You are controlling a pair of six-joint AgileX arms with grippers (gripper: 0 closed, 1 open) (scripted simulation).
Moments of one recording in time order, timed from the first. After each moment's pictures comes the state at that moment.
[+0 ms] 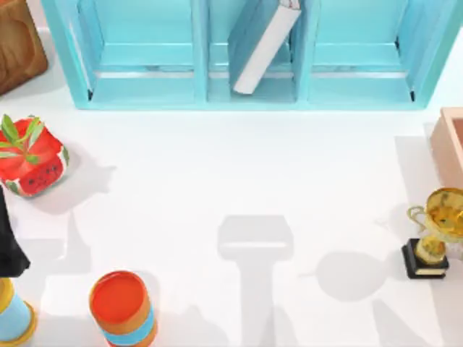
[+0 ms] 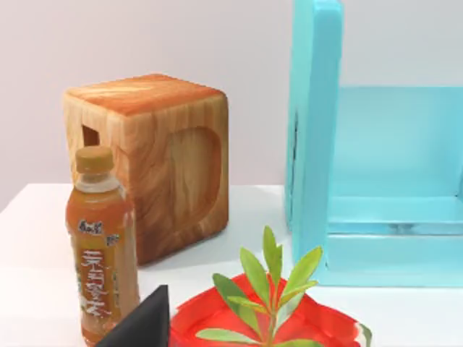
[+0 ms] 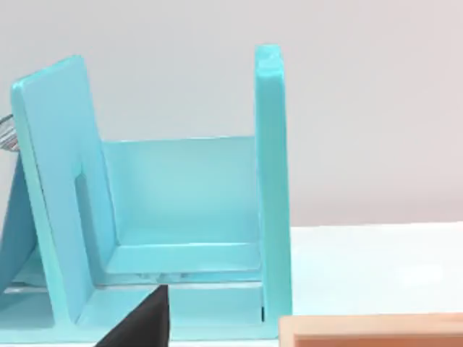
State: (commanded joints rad) left arm 0.00 0.00 0.00 0.00 0.00 0.00; right arm 0.08 0.18 0.10 0.12 0.03 0.07
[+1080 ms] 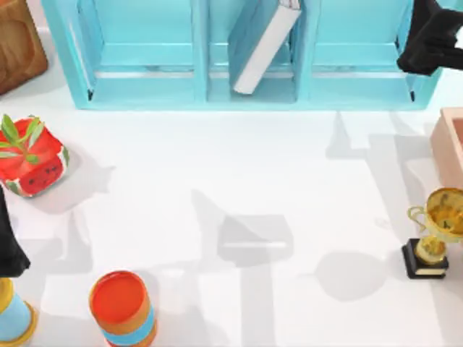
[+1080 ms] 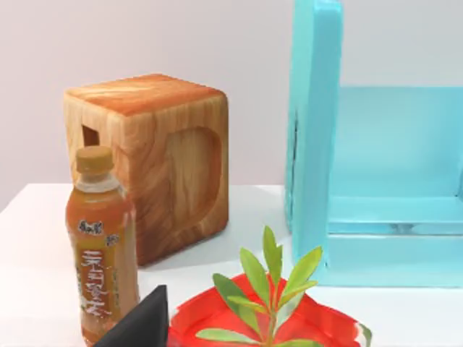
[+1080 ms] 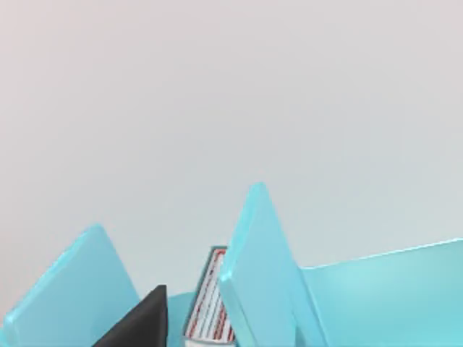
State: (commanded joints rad) left arm 0.00 0.00 0.00 0.00 0.00 0.00; right arm 0.41 1.19 0.60 0.65 0.25 0.34
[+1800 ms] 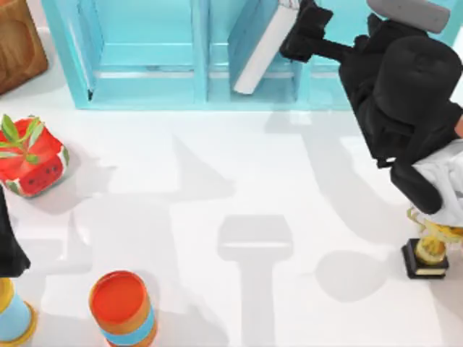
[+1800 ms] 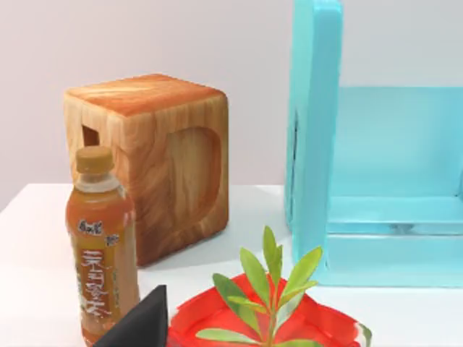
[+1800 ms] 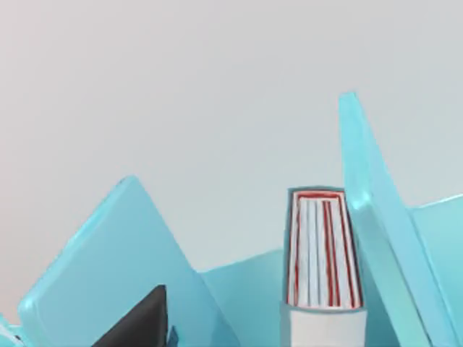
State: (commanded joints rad) left arm 0.00 0.00 0.00 0.00 0.00 0.00; right arm 0.56 1.76 0.87 0.92 0.42 0.44
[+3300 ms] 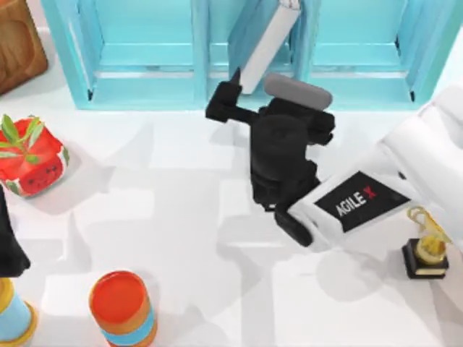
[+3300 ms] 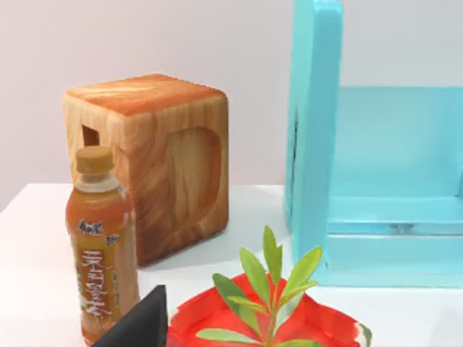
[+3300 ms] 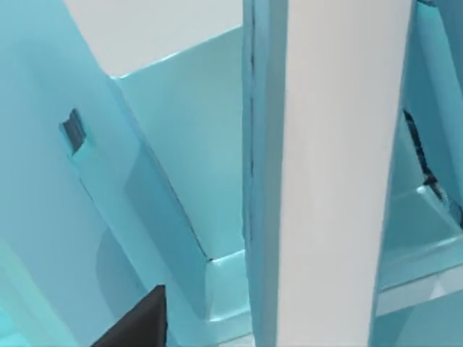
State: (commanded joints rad) left arm 0.00 0.00 0.00 0.00 0.00 0.00; right arm 0.70 2.39 1.21 1.14 0.72 0.44
